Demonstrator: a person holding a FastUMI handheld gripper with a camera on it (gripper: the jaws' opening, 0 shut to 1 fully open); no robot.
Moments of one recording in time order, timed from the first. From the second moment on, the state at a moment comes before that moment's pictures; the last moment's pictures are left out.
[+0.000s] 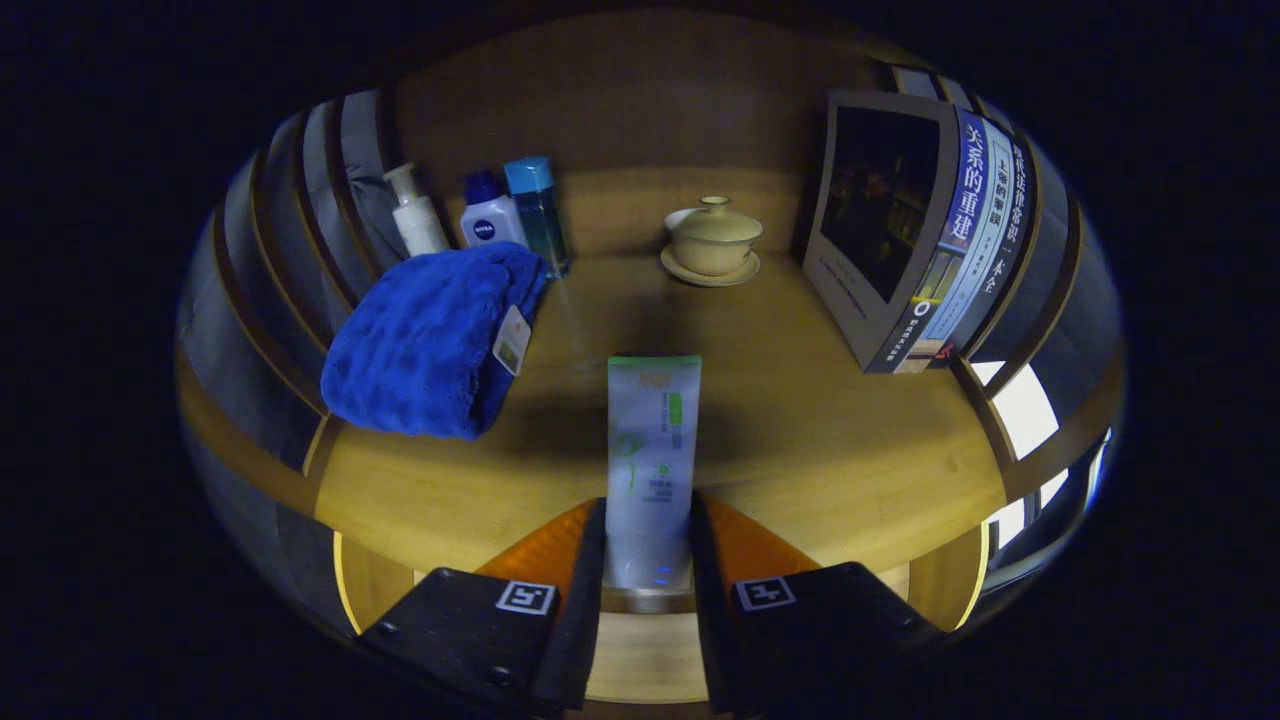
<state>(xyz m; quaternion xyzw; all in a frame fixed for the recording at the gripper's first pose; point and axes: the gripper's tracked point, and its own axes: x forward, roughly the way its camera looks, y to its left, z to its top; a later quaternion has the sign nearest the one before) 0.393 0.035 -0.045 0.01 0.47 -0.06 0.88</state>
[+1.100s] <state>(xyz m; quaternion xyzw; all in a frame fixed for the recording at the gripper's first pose) 0.311 0.088 0.072 0.01 0.26 0.03 0.97</state>
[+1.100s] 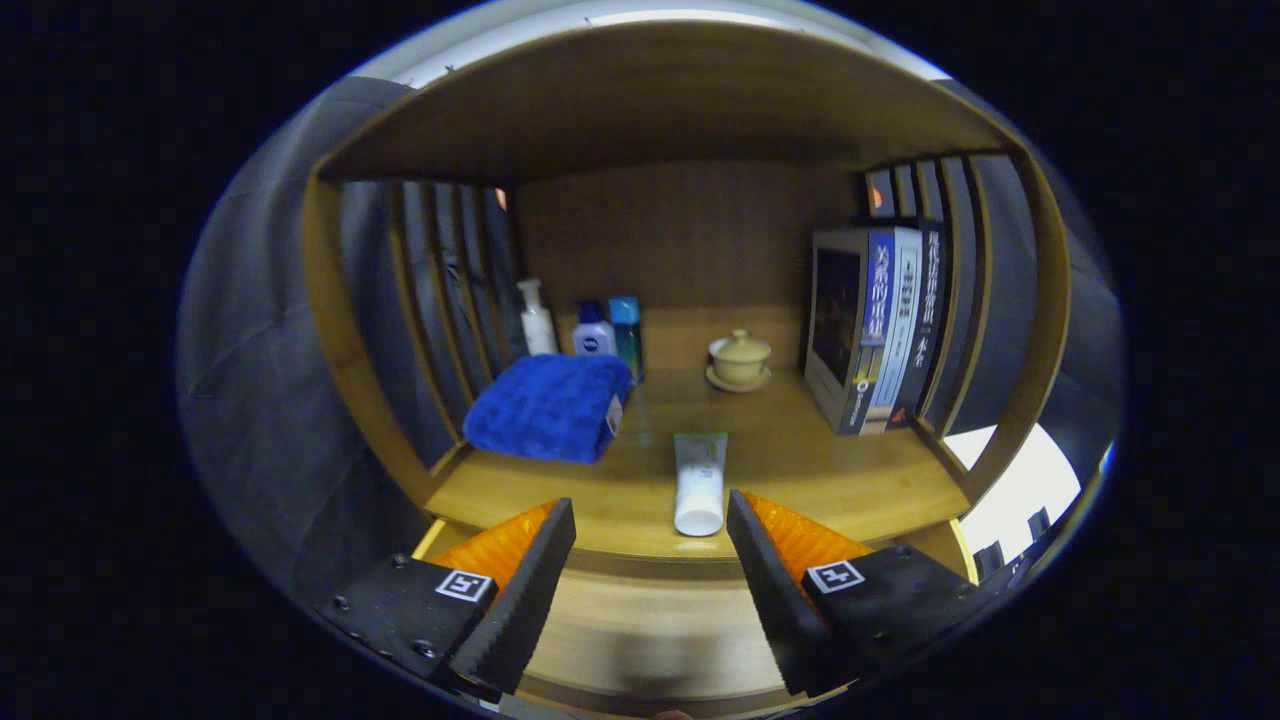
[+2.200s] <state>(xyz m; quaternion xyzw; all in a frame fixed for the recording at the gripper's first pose) 0.142 0.088 0.059 0.00 0.12 0.03 0.99</state>
